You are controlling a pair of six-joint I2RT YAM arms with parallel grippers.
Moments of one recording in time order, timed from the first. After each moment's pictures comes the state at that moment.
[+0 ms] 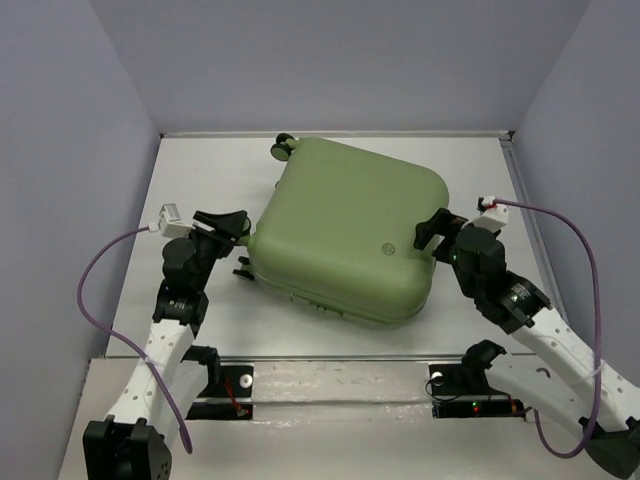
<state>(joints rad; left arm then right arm) -0.10 0.71 0.39 0.21 0.08 -1.02 0.66 0.72 0.75 -0.45 0.62 0.62</state>
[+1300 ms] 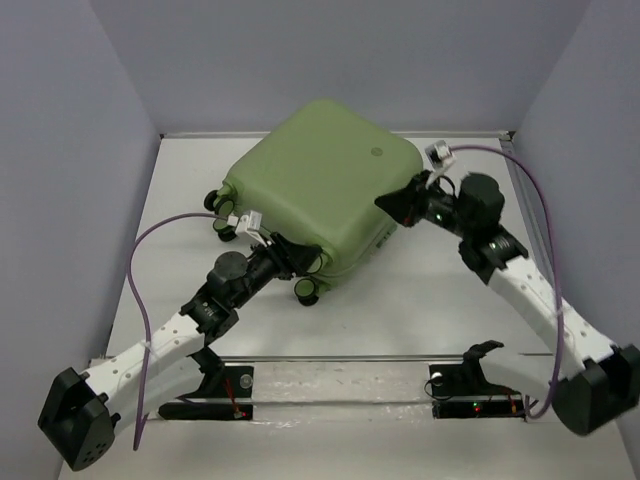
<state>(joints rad) -0.71 0.80 0.39 0.34 0.02 -0.85 0.41 1.17 1.02 0.01 -0.47 0.36</state>
